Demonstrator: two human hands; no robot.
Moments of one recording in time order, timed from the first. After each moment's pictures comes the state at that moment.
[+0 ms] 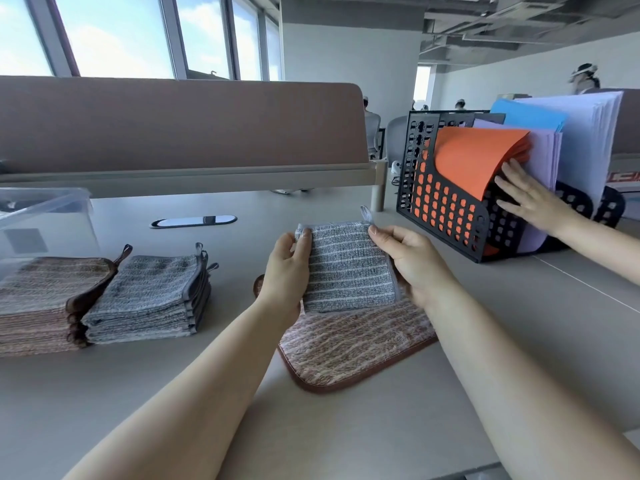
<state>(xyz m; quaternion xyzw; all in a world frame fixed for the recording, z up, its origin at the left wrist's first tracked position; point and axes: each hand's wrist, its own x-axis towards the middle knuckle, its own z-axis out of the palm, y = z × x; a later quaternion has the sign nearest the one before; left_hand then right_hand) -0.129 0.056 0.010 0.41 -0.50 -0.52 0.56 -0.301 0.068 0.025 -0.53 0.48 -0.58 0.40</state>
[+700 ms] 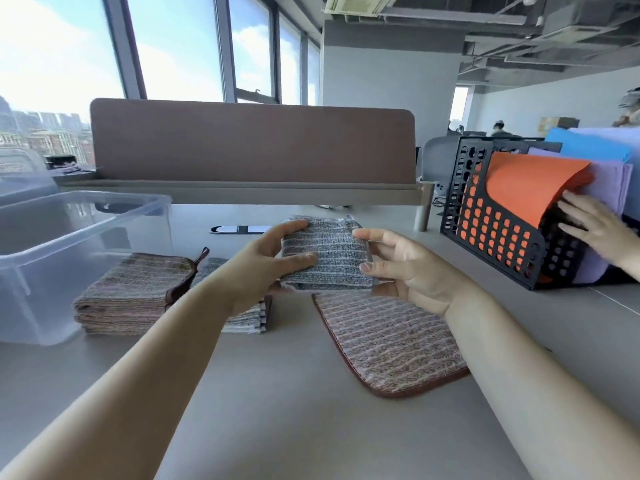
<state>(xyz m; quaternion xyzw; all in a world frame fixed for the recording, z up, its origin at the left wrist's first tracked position) 0.004 0.082 0.053 0.40 -0.62 -0.50 0.45 -0.238 0.077 0.056 -0.63 0.33 -0.40 0.58</state>
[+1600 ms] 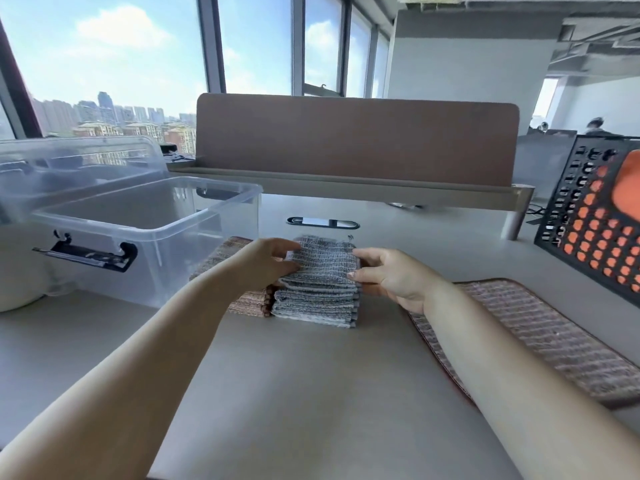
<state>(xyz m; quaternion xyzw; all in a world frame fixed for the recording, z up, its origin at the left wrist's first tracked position) 0.127 0.086 0.044 0.66 -0.64 -0.23 0.32 -0.090 0.034 0.027 -0.64 0.41 -0.33 0.55</state>
